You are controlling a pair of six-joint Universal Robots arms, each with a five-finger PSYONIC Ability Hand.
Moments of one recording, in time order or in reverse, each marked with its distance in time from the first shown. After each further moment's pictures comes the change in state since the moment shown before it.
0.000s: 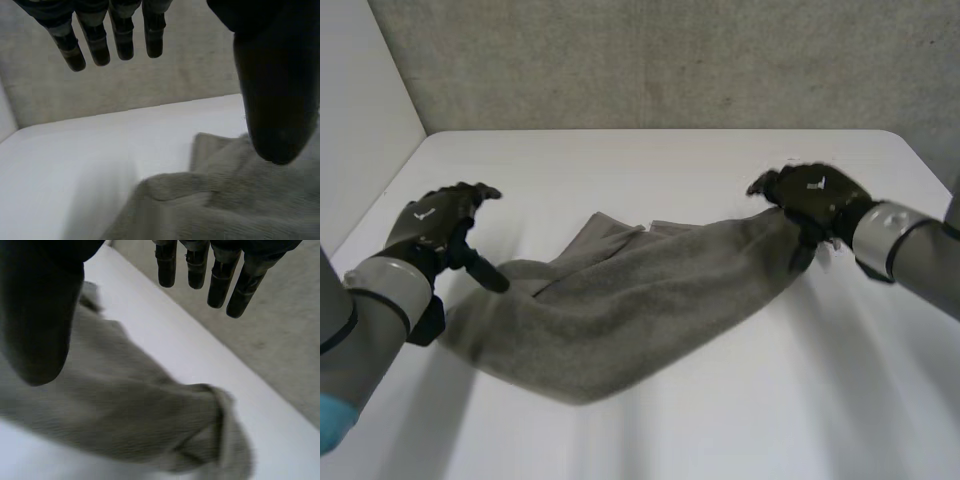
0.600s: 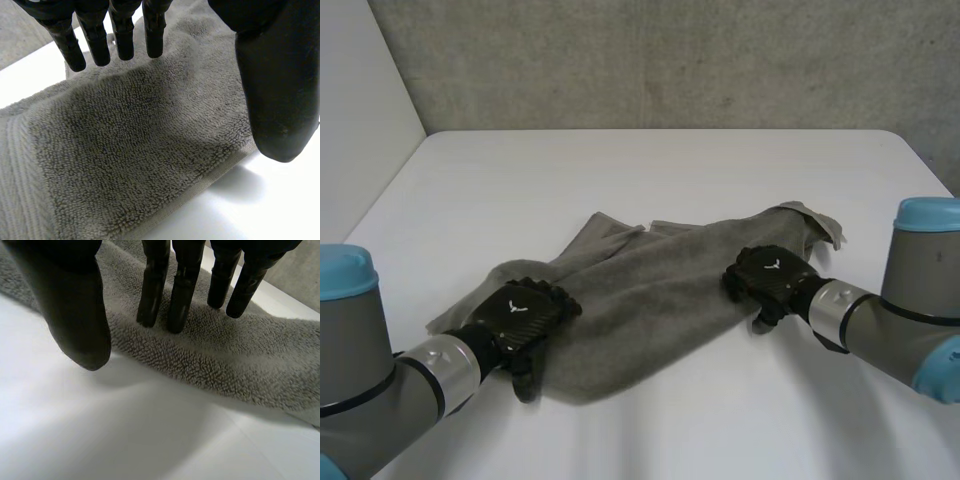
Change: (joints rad) left arm -0.032 -0.150 -0.097 -0.090 0.299 0.549; right arm 0.057 0.199 0.114 -0.134 -0.032 -0.008; left_hand 0.001 0.000 0.000 0.000 0.000; right_hand 0.571 0.562 0.000 0.000 0.575
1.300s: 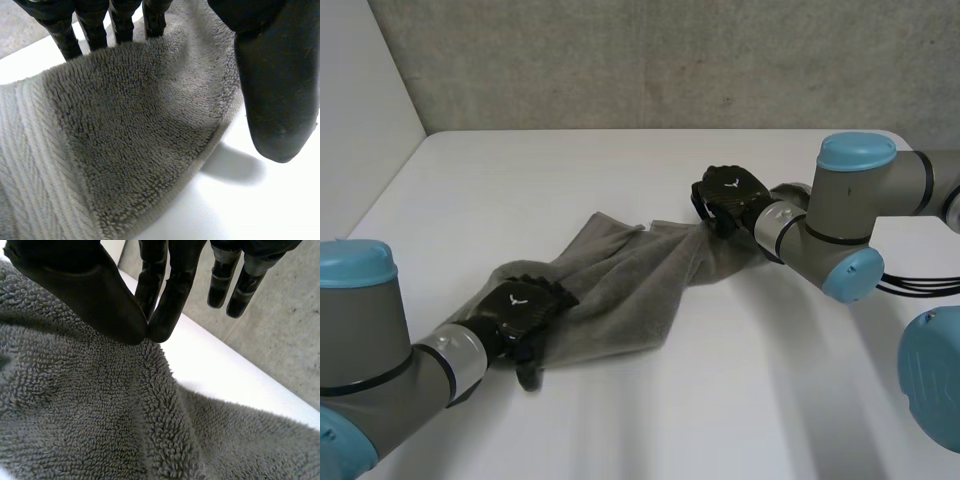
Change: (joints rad) left arm 0.015 -0.103 0.058 0.043 -0.013 -0.047; right arm 0.123 0.406 -0.812 0.128 0.087 0.167; left_hand 0.000 0.004 0.000 0.000 0.018; right_hand 0.492 0.502 0.000 0.000 0.505
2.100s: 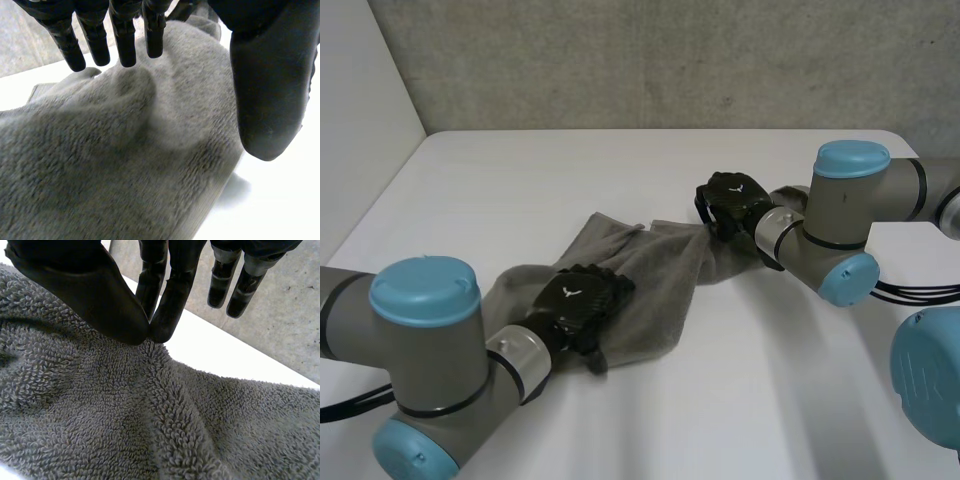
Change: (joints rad) left arm -0.245 -0.094 0.106 0.157 -0.134 -0.315; right arm -0.003 0.030 -0.012 -0.005 0.031 0.087; left_hand 0.003 0.069 0.000 0.000 0.083; right_hand 0.002 0.000 0.000 0.000 0.009
